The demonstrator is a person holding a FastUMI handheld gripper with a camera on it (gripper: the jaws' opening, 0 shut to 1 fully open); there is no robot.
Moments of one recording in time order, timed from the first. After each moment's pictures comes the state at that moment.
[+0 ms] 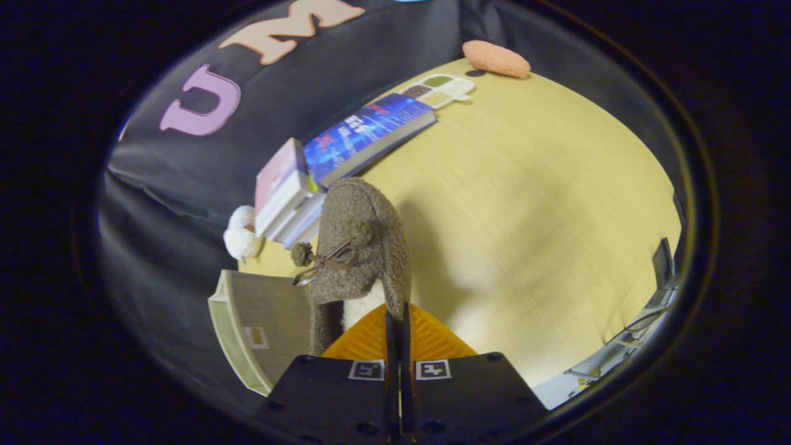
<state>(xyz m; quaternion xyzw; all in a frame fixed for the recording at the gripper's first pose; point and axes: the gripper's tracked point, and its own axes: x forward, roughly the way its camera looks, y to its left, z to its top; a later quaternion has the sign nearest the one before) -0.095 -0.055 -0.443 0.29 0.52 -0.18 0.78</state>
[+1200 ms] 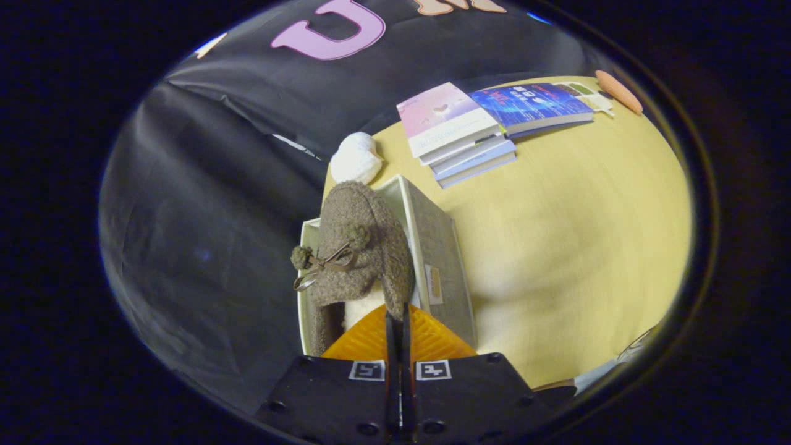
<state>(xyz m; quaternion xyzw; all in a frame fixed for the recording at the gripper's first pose) -0.075 0.175 -0.430 0.25 0.56 -0.02 0.79</state>
